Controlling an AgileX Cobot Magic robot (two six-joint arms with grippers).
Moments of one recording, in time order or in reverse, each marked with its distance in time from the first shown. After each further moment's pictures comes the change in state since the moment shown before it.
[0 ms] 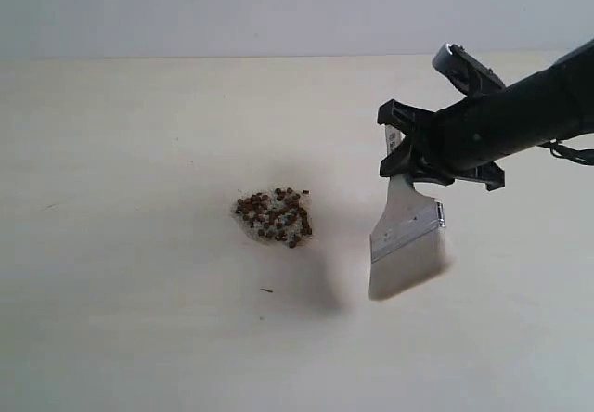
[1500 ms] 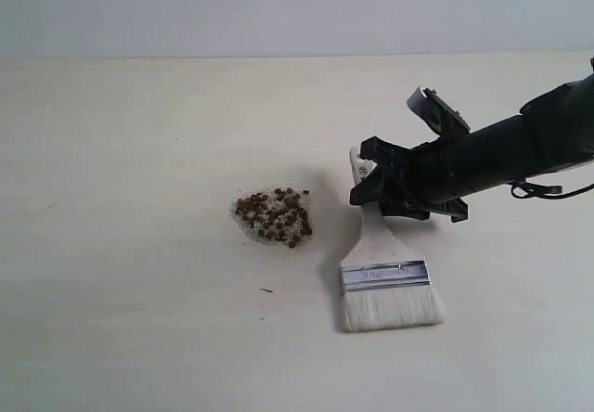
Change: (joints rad) left arm 0.000 0.000 0.000 0.000 0.000 0.000; right arm 0.000 0.192 0.002 0.299 0.105 -0.347
